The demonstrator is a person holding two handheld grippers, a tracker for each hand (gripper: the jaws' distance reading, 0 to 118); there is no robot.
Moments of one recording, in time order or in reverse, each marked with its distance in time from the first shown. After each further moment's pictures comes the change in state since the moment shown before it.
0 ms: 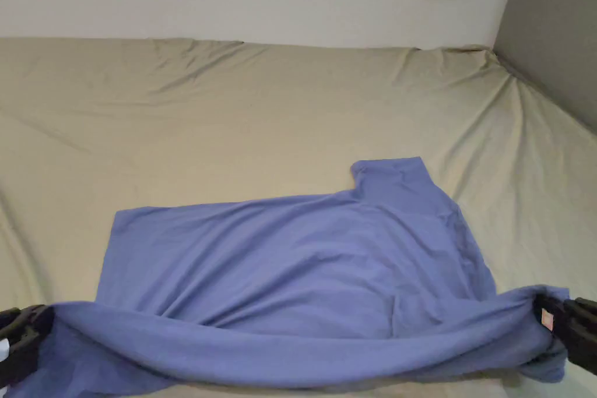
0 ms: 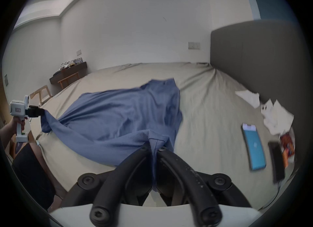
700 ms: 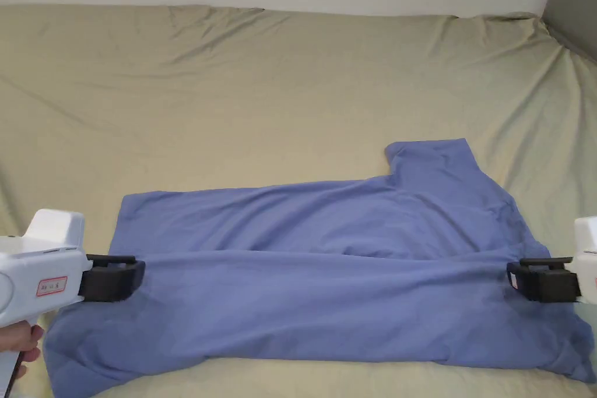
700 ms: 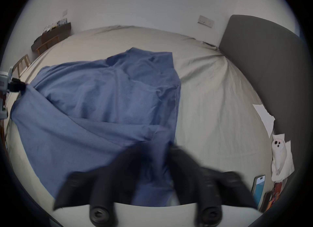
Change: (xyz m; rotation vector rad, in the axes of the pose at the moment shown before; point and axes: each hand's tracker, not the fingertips) left arm -0.018 0.027 -0.155 -0.200 -0.029 -0.037; right arm 0.021 0.025 -0.172 -0.250 -0.145 0.036
